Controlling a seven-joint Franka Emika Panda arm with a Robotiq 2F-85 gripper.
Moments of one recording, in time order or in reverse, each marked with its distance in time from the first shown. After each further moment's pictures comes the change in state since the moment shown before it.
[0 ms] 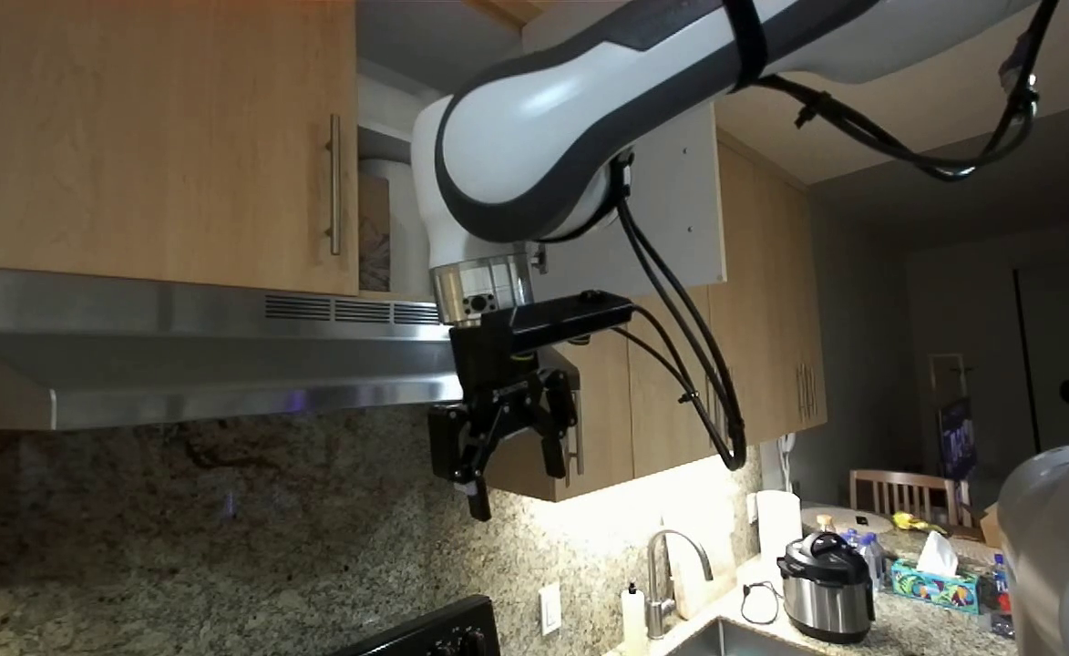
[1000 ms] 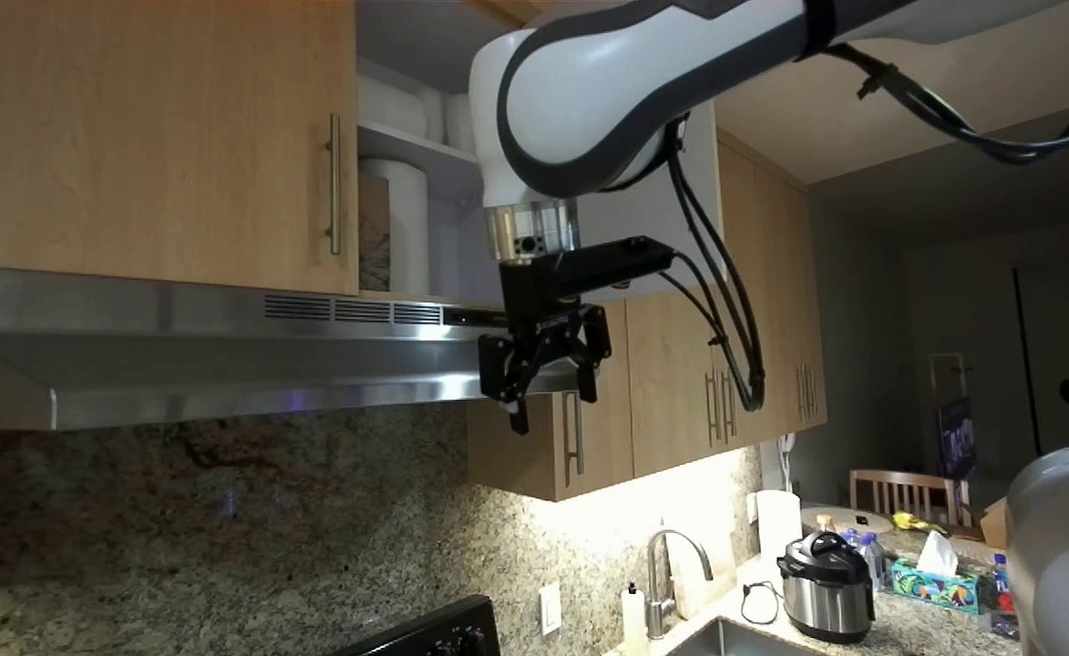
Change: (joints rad) arm -0.072 -0.153 -0.038 0.001 -0.113 0.001 0.004
